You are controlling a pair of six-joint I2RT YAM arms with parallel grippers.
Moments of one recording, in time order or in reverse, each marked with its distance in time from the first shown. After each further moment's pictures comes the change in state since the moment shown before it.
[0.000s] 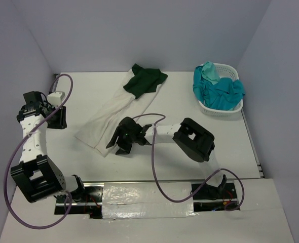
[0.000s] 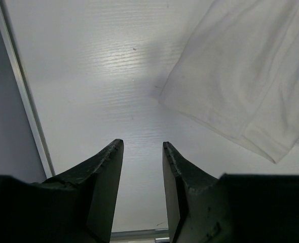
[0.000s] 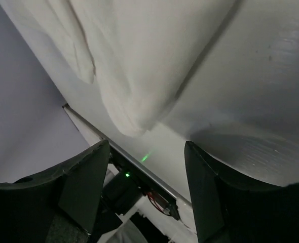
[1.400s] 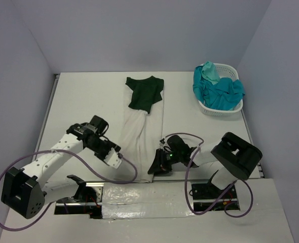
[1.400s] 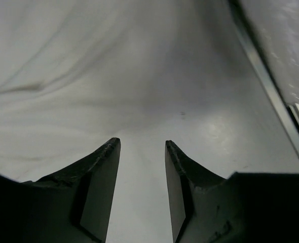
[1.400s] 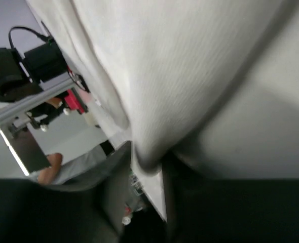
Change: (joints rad) left arm -0.874 -0.164 -0.240 -0.173 0.315 1.159; right arm -0.177 -0.492 -0.972 0.491 -0.367 -0.222
